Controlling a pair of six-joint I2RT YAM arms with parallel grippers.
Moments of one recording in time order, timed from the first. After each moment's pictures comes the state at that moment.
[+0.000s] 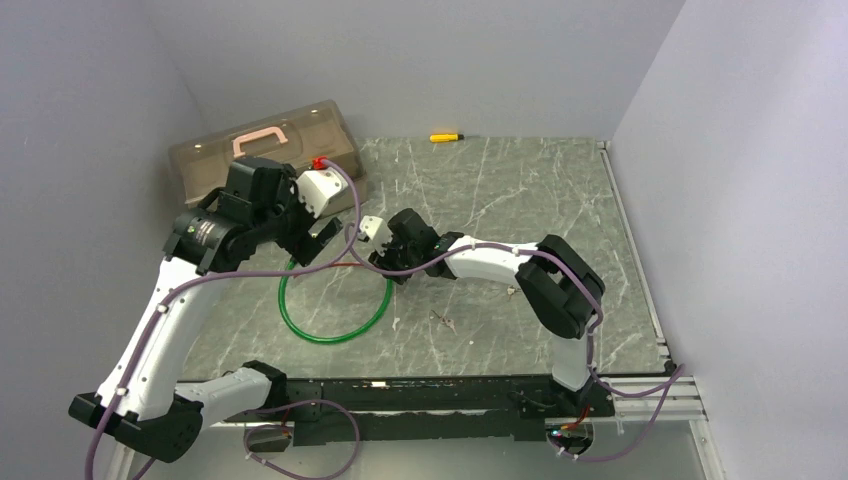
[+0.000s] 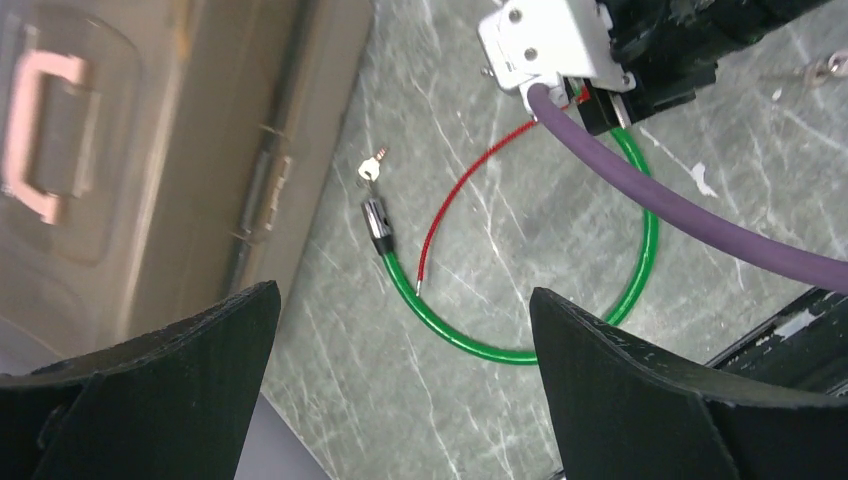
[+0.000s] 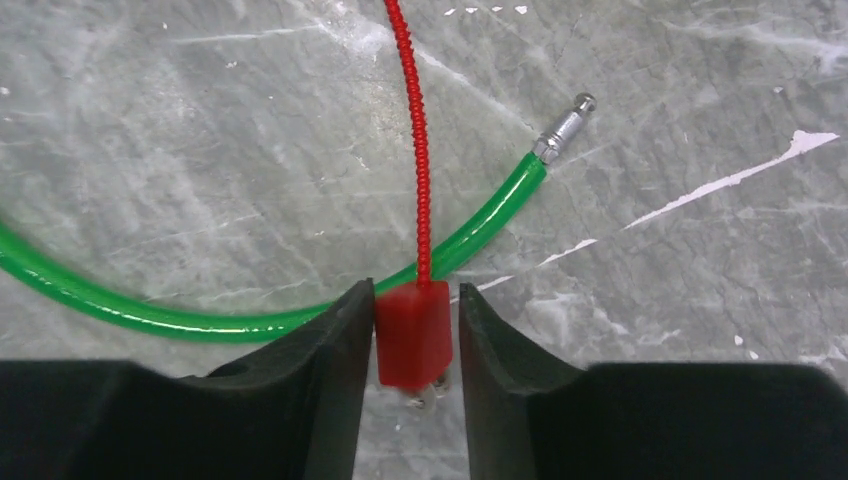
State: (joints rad) left arm -0.42 1.11 1.53 -1.10 0.06 0.47; right arm 0.86 1.89 1.22 -0.09 -0.20 -0.24
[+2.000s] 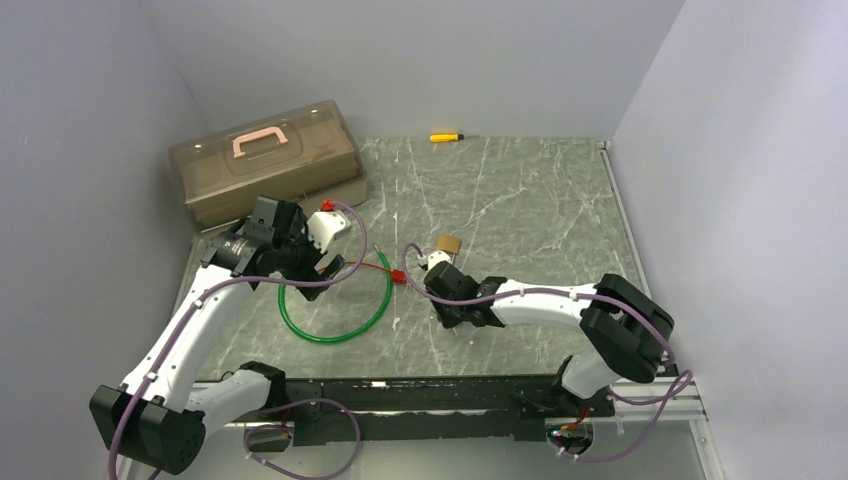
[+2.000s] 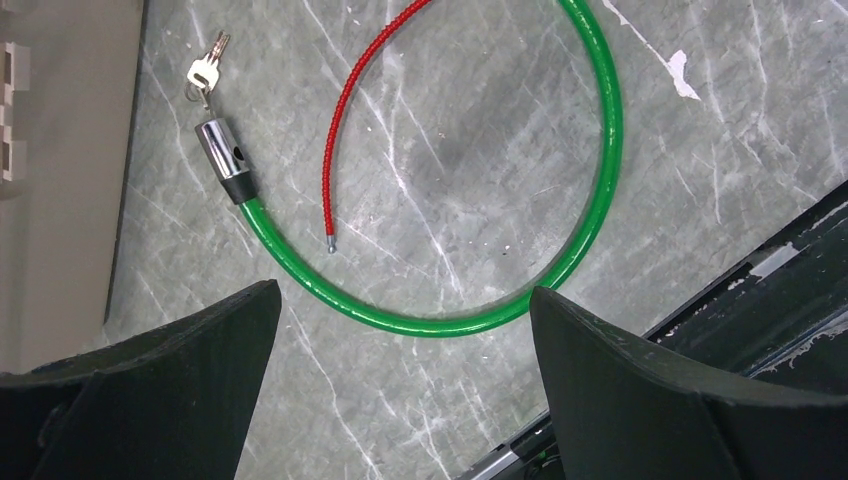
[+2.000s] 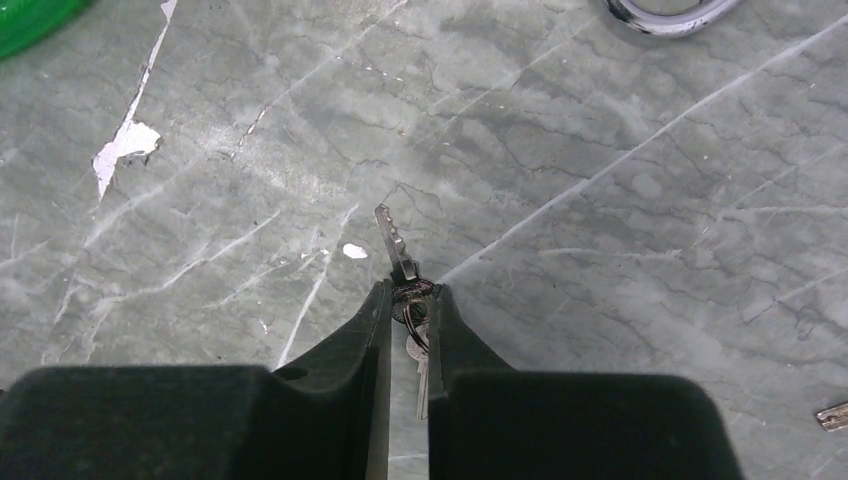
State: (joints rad) left arm -0.32 1.05 1.05 -0.97 0.19 0.47; right arm 0.98 1.51 0.73 -0.23 0.17 0.38
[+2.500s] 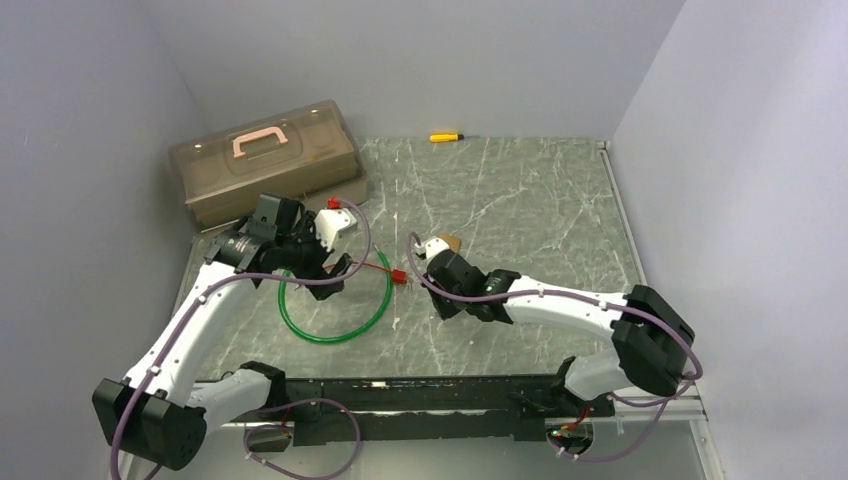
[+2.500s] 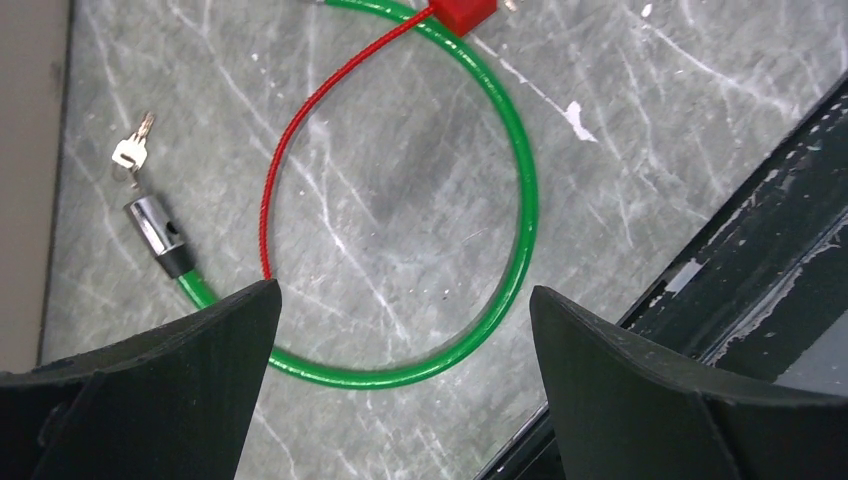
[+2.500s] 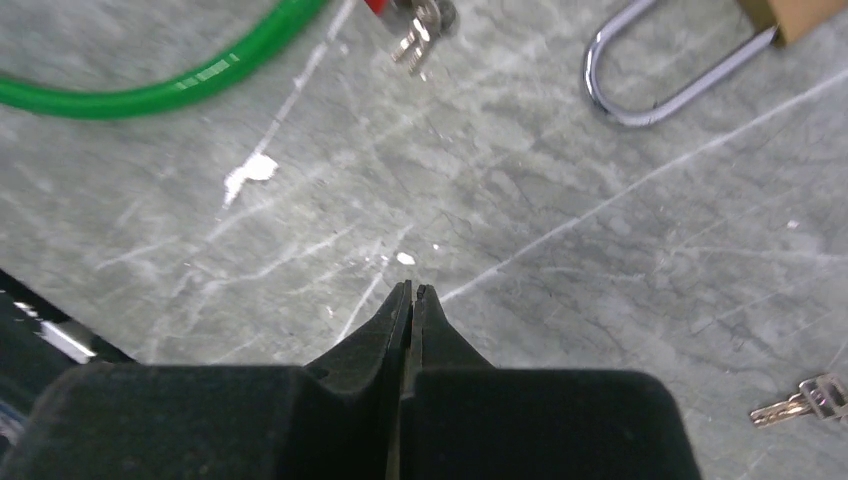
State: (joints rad) left arm -0.32 1.06 1.05 -0.92 0.35 0.46; right arm 0.98 1.41 0.79 -0.29 0.15 0.33
